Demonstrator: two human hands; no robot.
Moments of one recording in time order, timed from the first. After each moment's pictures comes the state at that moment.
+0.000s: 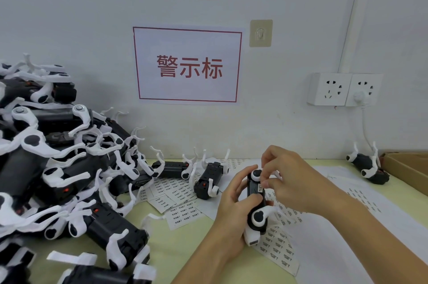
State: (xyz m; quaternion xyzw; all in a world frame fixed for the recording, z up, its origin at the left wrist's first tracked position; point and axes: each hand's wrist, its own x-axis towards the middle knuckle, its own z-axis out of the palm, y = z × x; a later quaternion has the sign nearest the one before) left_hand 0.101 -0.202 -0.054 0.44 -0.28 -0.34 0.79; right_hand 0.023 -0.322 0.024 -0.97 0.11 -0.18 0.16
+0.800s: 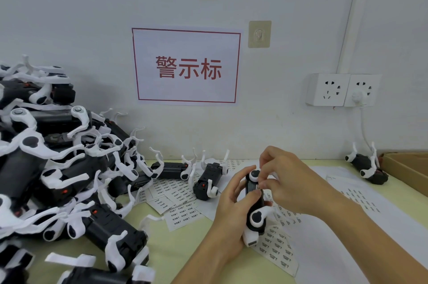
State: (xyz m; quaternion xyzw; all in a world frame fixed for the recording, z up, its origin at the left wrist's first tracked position) left_hand 0.098 -0.200 -0.051 0.43 -0.27 -0.33 0.79; right_hand 0.022 -0.316 0.025 -0.97 0.11 -0.18 0.14
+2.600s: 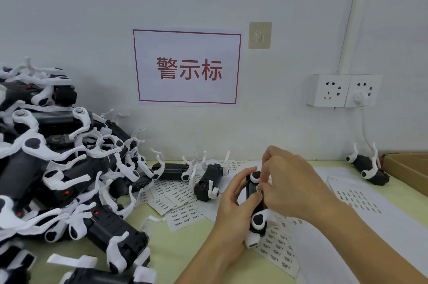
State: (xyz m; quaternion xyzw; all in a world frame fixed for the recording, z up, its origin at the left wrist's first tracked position) left_hand 0.103 -0.206 -0.063 0.48 -0.29 -0.28 0.78; right_hand 0.018 -0.291 0.032 -0.96 0.17 -0.22 0.03
